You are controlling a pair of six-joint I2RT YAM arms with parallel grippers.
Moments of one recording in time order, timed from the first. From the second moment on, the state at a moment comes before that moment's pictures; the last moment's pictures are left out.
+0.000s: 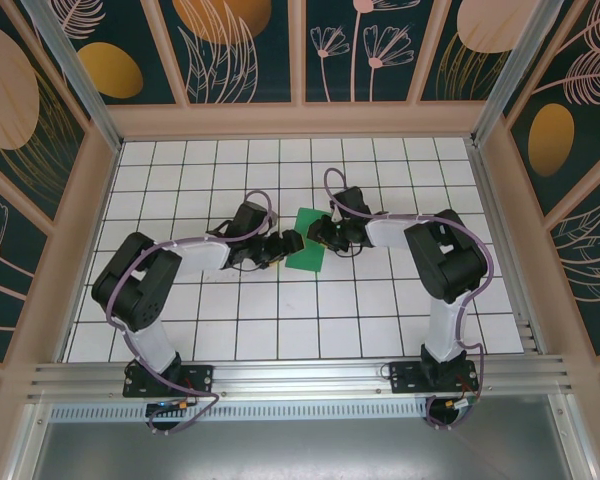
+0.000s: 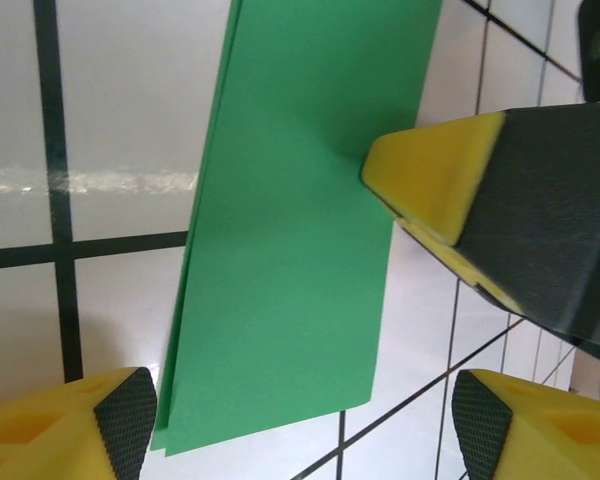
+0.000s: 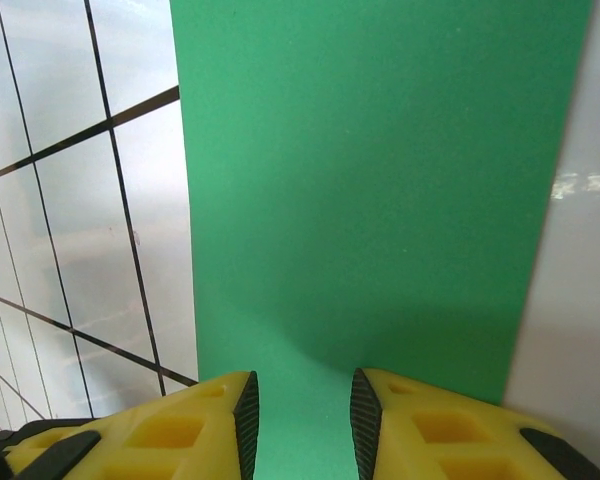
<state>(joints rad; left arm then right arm) -0.56 1.76 0.87 0.03 0.44 -0.90 0.51 1.93 1.04 -0.04 -0.41 0.81</state>
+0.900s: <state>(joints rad) -0.57 1.77 0.87 -0.02 0.49 -0.90 0.50 1.93 1.02 -0.01 -0.45 0.81</state>
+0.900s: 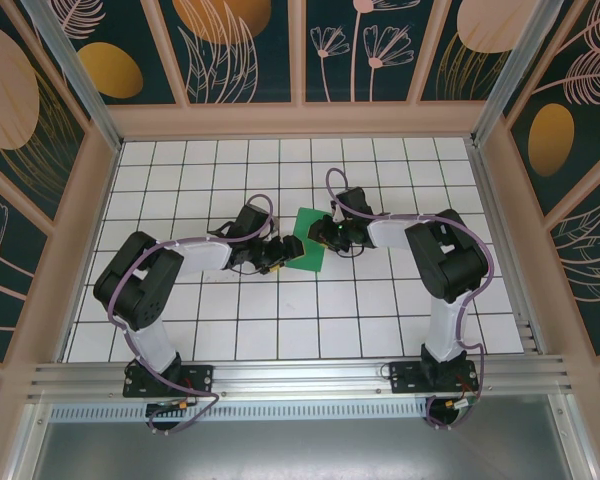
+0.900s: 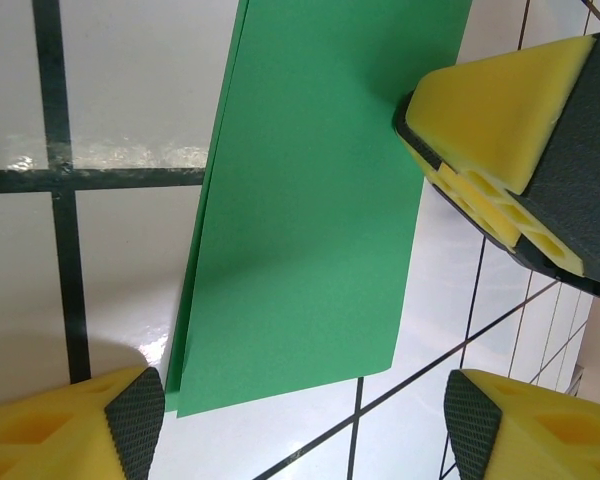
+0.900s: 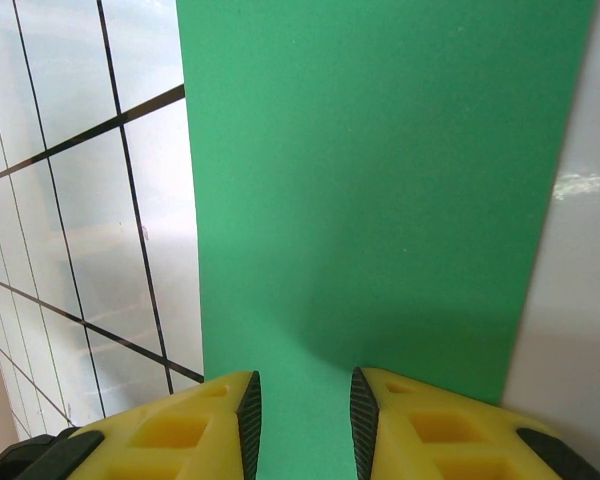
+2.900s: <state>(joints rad) -0.57 1.85 0.84 0.28 0.61 -0.95 0.40 1.92 0.96 0.00 -0.66 0.70</state>
